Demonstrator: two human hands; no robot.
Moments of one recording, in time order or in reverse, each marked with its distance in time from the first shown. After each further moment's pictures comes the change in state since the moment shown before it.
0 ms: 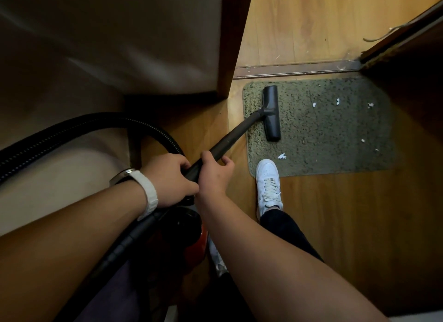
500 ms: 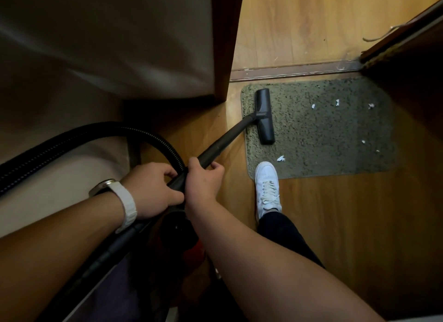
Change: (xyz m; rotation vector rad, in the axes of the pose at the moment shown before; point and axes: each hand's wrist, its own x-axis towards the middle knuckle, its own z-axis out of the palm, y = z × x) left_hand -0.004 -0.008 -0.012 0.004 -0.014 -0.058; right_hand -0.013 -0.009 0.004 -0.119 -0.043 0.018
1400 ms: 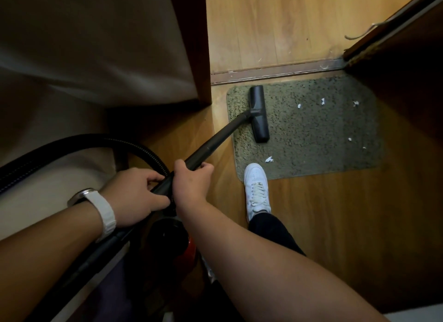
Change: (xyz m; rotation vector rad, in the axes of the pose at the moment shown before) left_hand 0.005 0.026 -0.004 -0.053 -0.030 0.040; right_hand 0.019 -0.020 -0.012 -0.134 -0.021 -0.032
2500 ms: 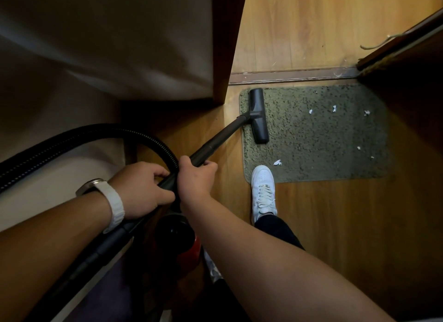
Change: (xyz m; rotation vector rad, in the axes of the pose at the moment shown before) left_hand 0.009 -0.039 -0.006 0.060 0.042 0.002; right_hand -0.003 0.012 0.025 -0.043 -0.033 0.006
